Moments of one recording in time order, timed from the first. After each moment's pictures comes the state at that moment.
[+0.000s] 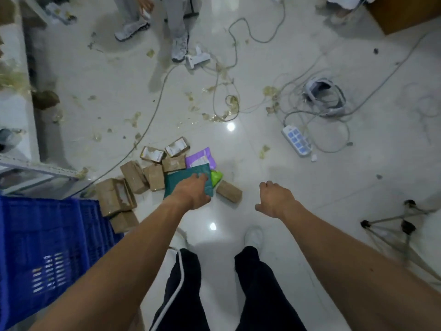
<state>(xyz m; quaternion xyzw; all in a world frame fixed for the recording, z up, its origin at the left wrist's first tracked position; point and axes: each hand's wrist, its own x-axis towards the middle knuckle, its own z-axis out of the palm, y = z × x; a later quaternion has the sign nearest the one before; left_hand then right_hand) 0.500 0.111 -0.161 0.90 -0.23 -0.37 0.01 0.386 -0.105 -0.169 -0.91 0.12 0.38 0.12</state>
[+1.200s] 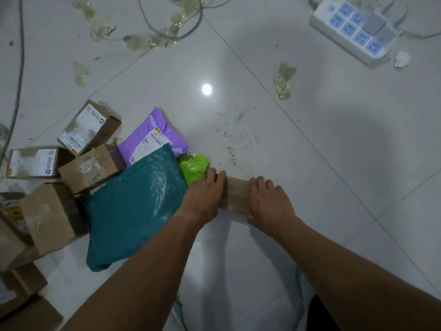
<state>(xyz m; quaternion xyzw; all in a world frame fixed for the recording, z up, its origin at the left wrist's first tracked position) 0.563 0.057 -0.774 0.82 -0.48 -0.29 -0.10 0.432 -0.063 -0.767 -0.93 0.19 0.28 0.13</state>
